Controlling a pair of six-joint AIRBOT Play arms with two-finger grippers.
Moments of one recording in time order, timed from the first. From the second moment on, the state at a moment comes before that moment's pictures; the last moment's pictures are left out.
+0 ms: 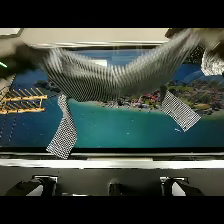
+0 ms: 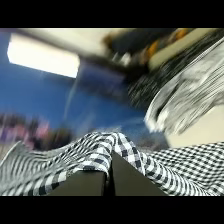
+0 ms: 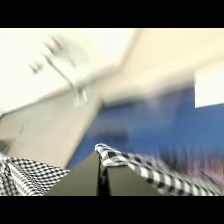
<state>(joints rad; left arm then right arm) -0.08 -1.00 1.50 0.76 -0.82 -1.54 -0.31 -1.02 1.67 -0.38 1.07 1.30</state>
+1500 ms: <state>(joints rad) -0.17 -1.61 1.78 1.14 -0.64 -1.69 -0.08 -1.60 2.02 -1.03 1.09 1.61</state>
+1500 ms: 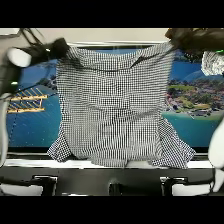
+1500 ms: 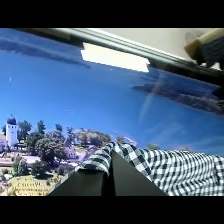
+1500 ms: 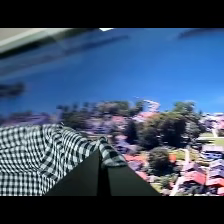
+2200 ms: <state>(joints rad) -0.14 -1.89 1.83 1.03 -0.83 -1.72 0.01 -1.89 2.01 -1.17 1.07 1.75</state>
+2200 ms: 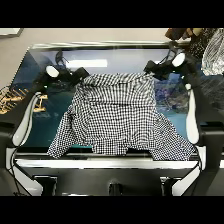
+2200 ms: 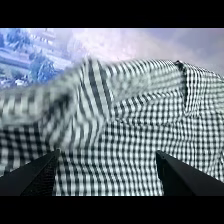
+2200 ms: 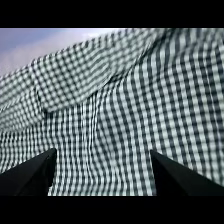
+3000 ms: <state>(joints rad) 0.02 -0.96 0.88 1.02 -1.06 -1.75 -0.20 -0.89 1.03 -1.17 1.43 1.88</state>
